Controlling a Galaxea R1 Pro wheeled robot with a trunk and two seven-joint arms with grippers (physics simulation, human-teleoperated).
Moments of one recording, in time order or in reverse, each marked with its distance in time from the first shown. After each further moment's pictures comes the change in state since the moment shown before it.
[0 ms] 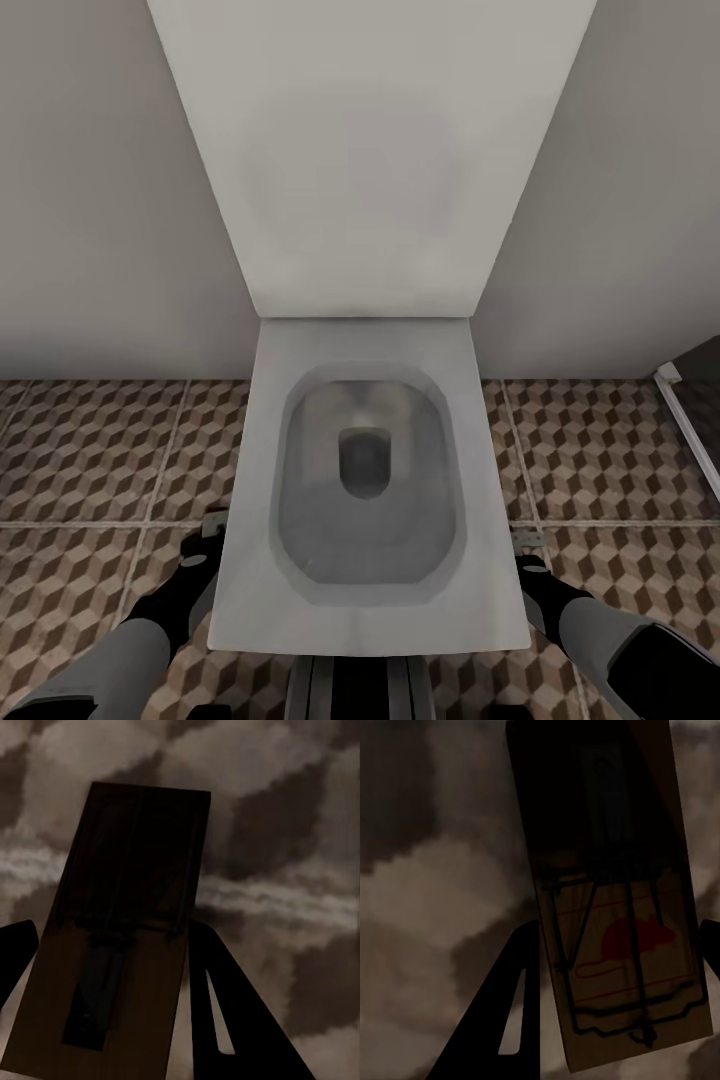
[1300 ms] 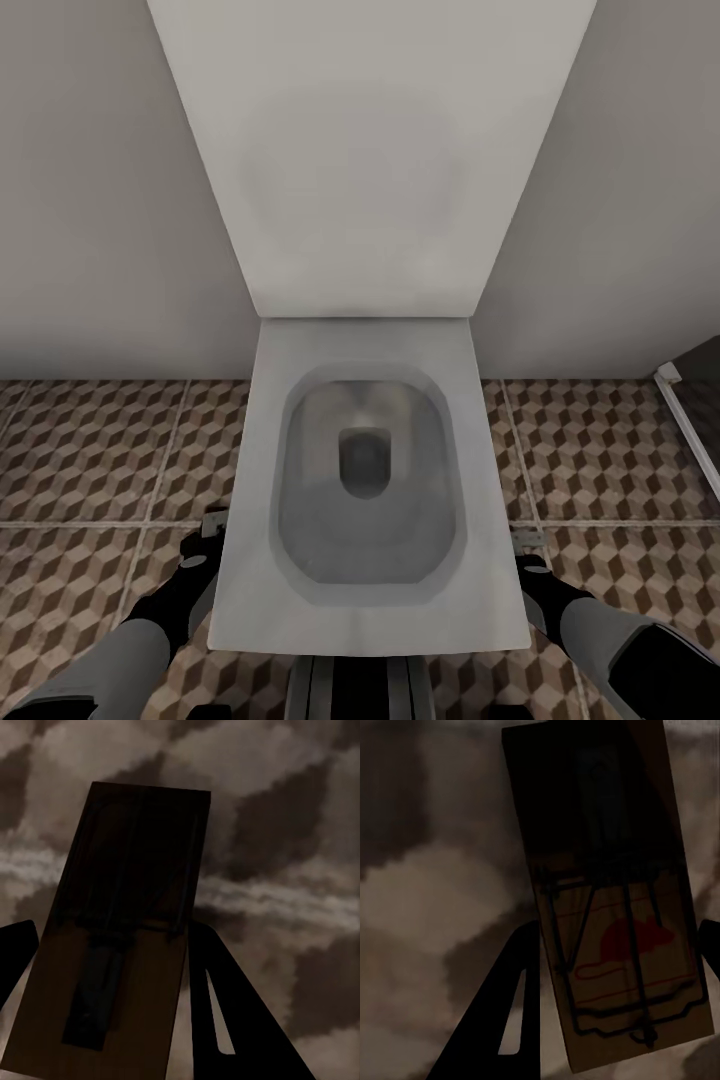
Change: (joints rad) left arm 0.000 0.001 -0.002 0.004 0.000 -0.009 0.002; right arm 0.001 -0.004 0.006 0.002 -0.006 -0.014 0.002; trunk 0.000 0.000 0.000
